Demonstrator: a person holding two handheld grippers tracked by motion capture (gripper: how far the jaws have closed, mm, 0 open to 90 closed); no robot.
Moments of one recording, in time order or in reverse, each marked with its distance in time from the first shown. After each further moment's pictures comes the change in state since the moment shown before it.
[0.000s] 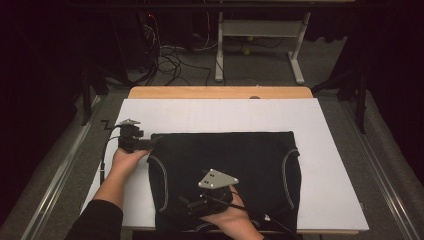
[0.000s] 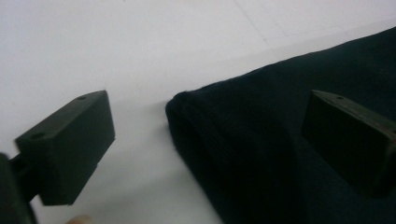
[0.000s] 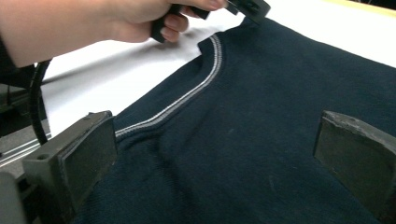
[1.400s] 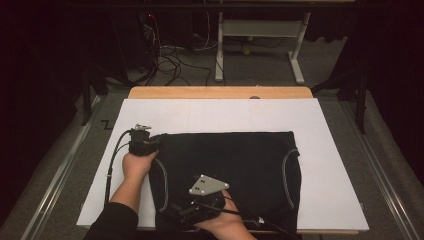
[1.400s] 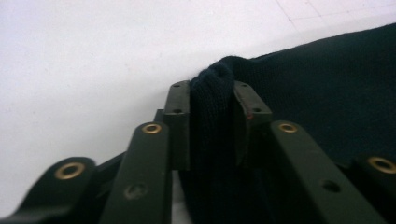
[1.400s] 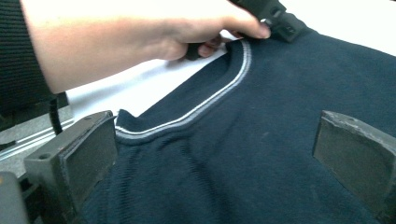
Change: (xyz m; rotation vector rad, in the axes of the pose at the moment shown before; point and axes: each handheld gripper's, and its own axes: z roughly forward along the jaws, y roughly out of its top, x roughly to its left) left arm -0.032 -0.011 0.017 -0.002 0.162 -0.010; right arm 0.021 0.000 0.008 0.022 0.046 -0.038
